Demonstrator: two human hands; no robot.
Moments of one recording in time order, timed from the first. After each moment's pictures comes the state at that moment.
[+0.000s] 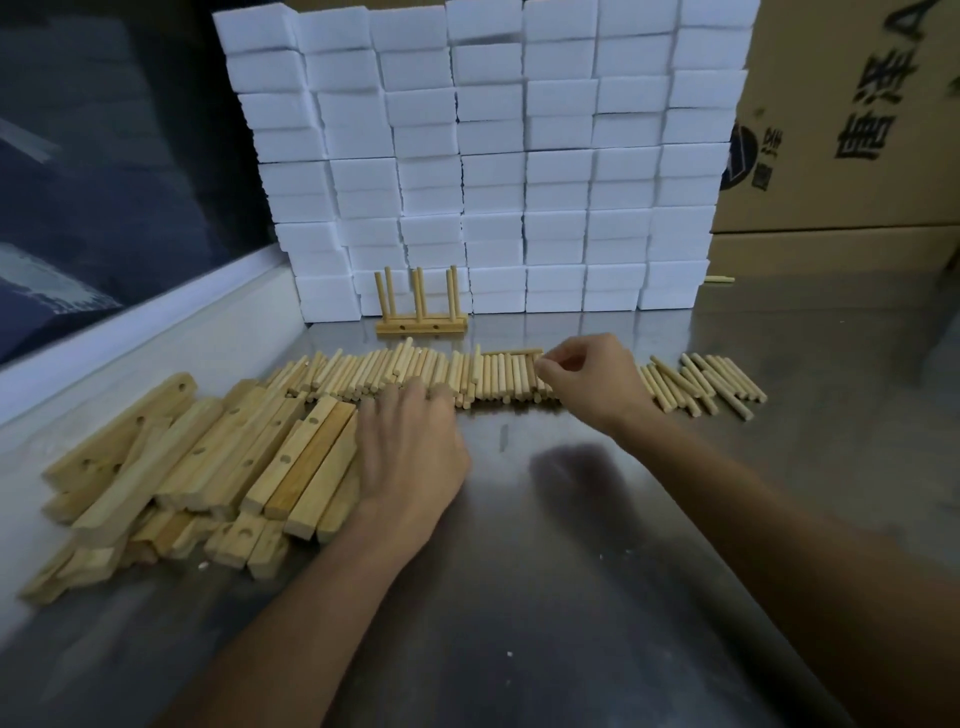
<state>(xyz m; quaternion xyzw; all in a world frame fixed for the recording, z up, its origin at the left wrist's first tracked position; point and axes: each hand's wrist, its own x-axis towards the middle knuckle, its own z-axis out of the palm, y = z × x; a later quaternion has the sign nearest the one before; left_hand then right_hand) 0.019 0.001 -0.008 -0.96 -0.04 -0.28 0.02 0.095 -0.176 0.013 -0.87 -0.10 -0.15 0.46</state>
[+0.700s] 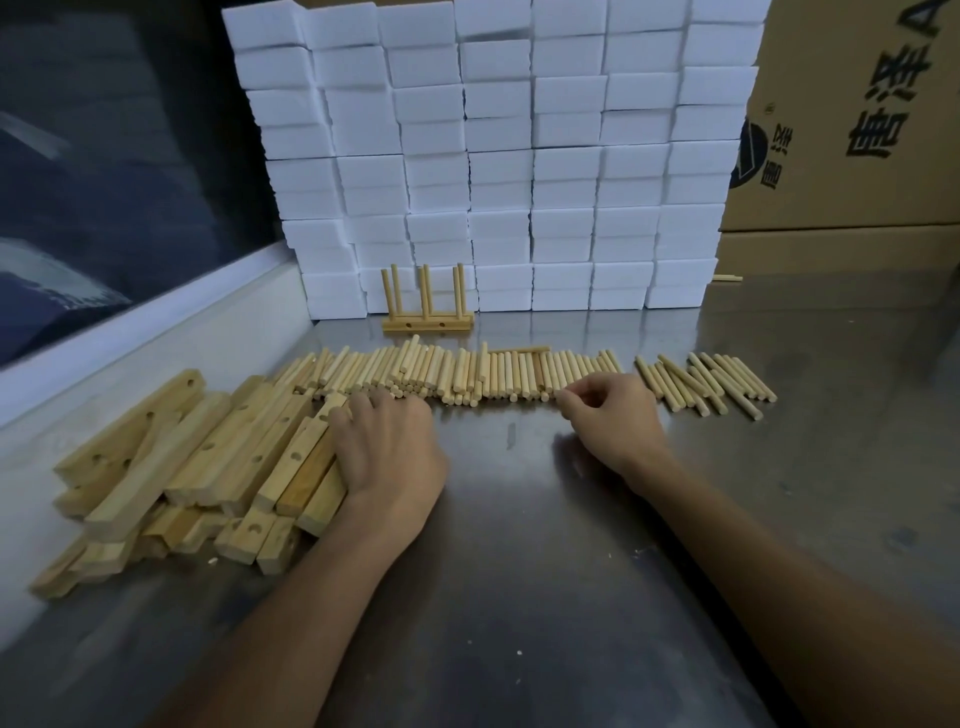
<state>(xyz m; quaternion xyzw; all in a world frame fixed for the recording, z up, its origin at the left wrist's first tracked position) 0.018 0.015 -0.004 -0.96 -0.15 -0.21 0.06 0.085 -0.182 -0.023 -0.85 -0.06 -0.15 0.49</state>
